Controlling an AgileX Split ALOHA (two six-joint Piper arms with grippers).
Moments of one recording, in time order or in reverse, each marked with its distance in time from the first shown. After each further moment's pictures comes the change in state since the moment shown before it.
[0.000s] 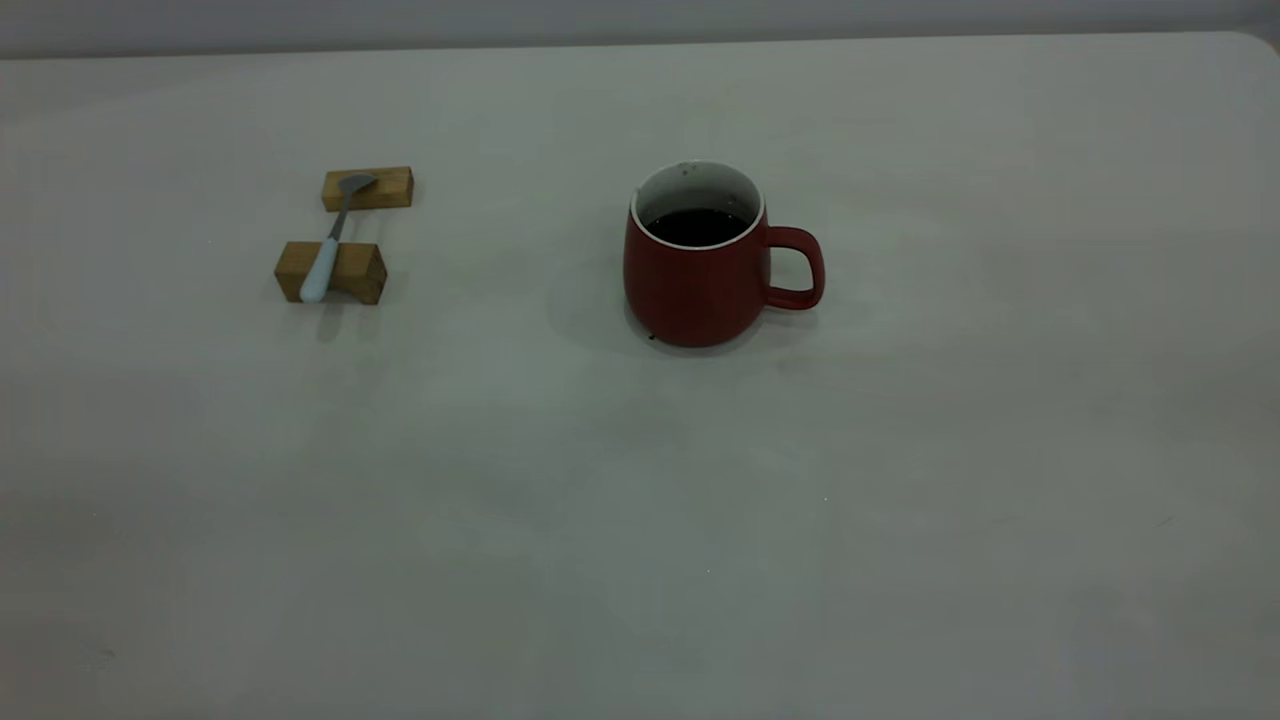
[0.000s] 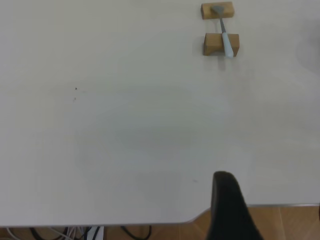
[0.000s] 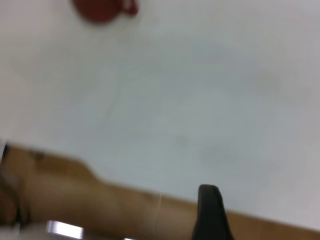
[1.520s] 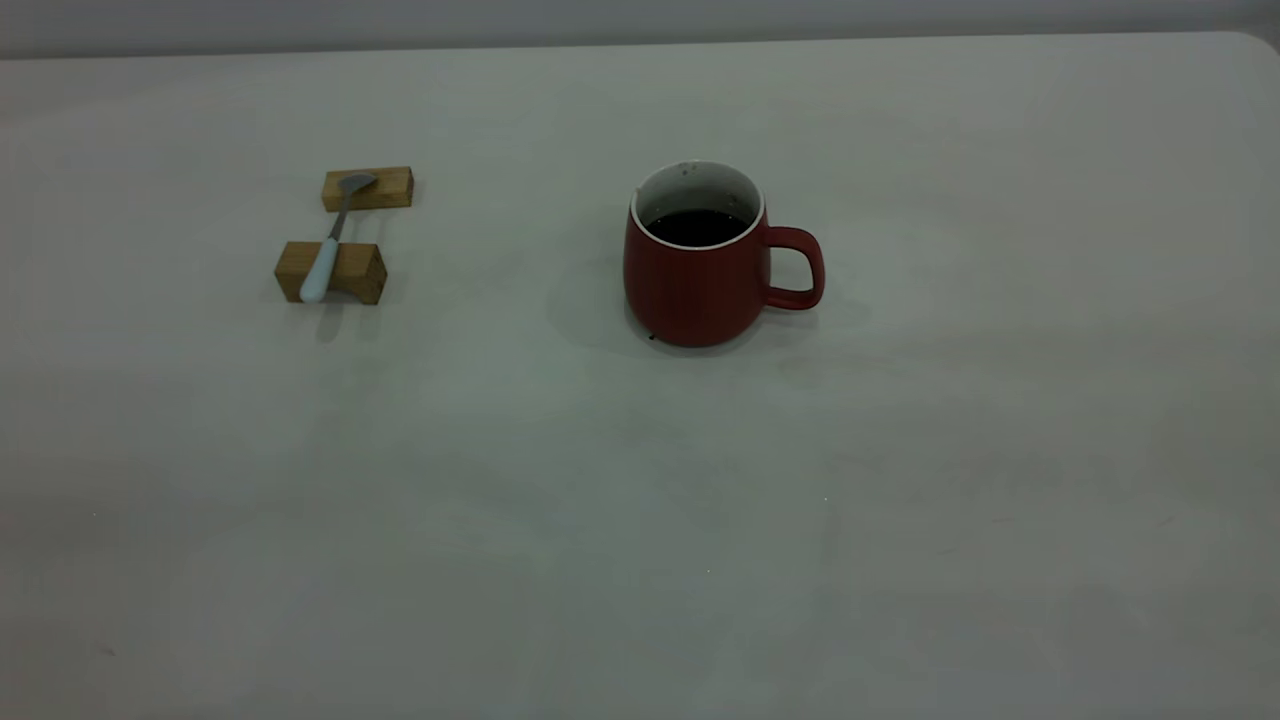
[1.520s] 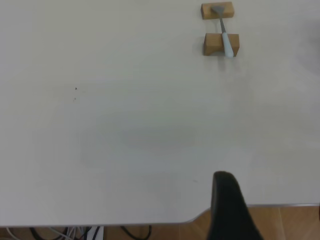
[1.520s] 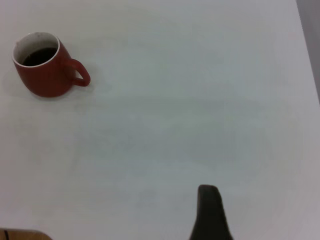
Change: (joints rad) left arm 0.000 0.000 0.000 0.000 0.000 0.000; right arm -0.139 -0.362 0.179 -0.026 -0.058 0.009
